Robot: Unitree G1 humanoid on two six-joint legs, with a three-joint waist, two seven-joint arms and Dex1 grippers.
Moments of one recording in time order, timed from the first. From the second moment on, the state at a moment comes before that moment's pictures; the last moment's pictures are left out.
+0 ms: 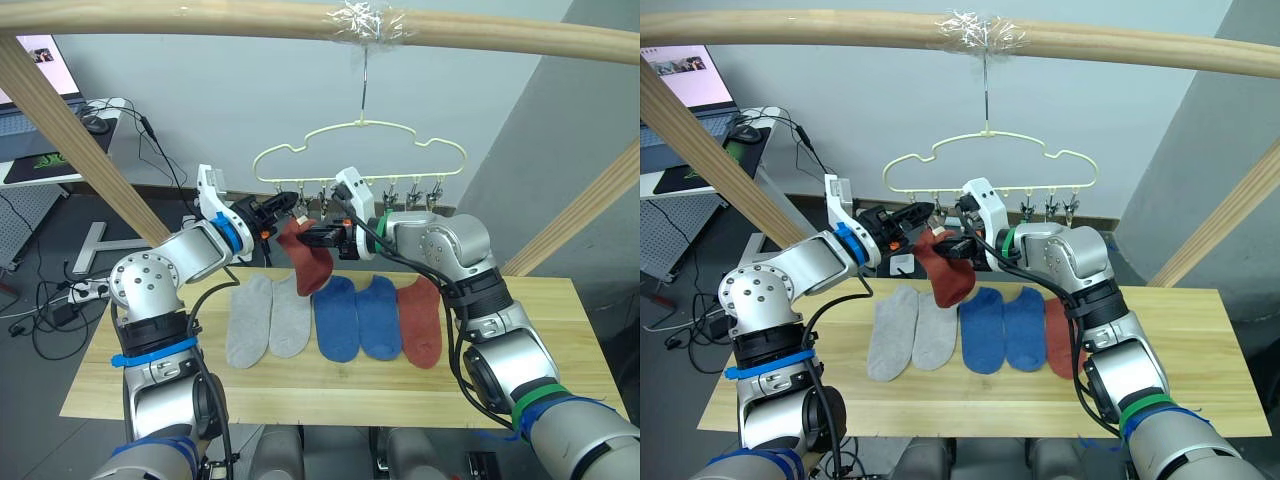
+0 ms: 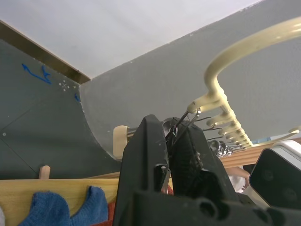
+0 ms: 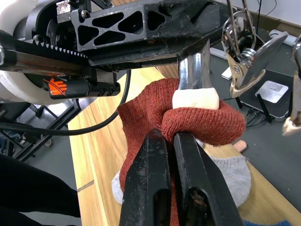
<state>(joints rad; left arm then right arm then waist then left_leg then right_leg) -0.70 0.28 0.46 0.01 -1.05 1.18 -0.03 -0.96 -0.14 0.17 0.24 0.49 1.01 0.65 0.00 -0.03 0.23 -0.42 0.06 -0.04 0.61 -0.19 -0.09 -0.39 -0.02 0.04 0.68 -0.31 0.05</state>
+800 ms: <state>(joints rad) -0.48 0.47 0.27 -0.23 -0.92 1.08 -0.20 -0.79 -0.18 0.17 -0.01 0.50 1.11 0.61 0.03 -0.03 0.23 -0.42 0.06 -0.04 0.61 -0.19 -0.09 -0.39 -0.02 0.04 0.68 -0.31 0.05</state>
